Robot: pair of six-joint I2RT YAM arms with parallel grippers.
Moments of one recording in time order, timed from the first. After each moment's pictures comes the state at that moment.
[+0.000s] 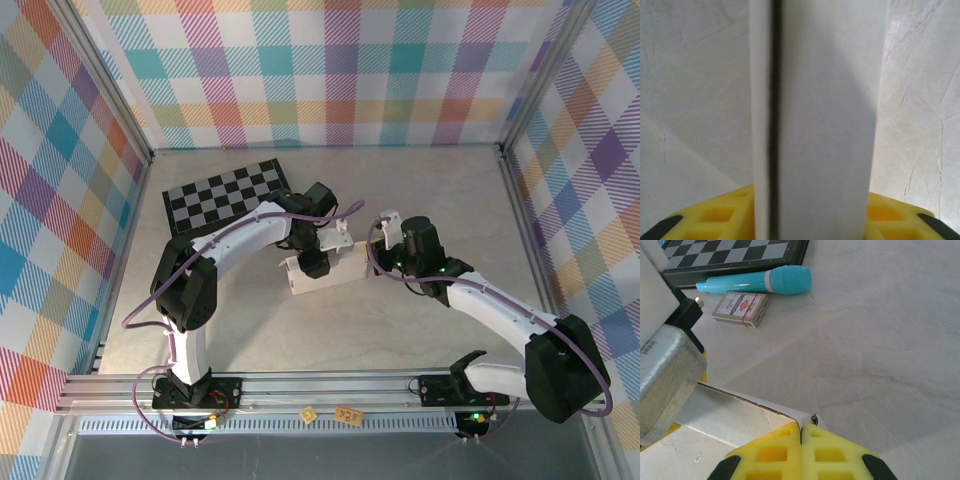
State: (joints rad) left arm -0.70 1.89 1.59 -1.08 0.19 0.55; right arm 0.53 1.21 0.67 -0.04 -0.19 0.13
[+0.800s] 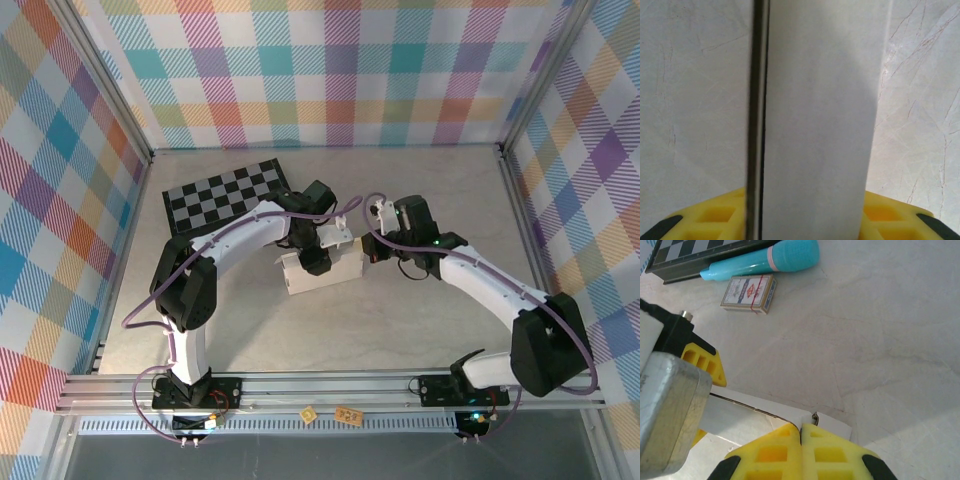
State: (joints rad) left arm -0.68 1.89 1.59 -1.05 0.20 0.52; right arm 0.49 1.36 0.91 -0.32 -0.32 0.23
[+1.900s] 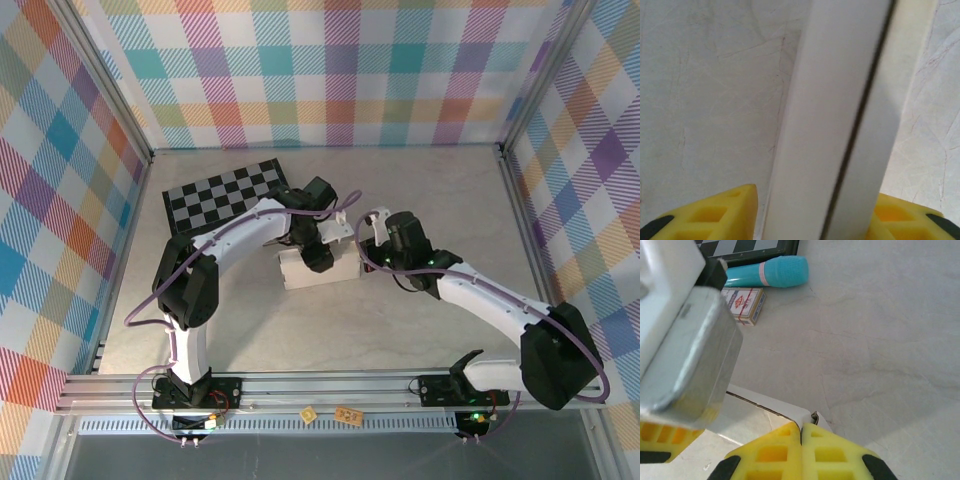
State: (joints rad) left arm -0.67 1.91 1.62 -1.04 0.20 0.45; right arm 0.62 1.28 0.76 -0.13 -0.08 0.21
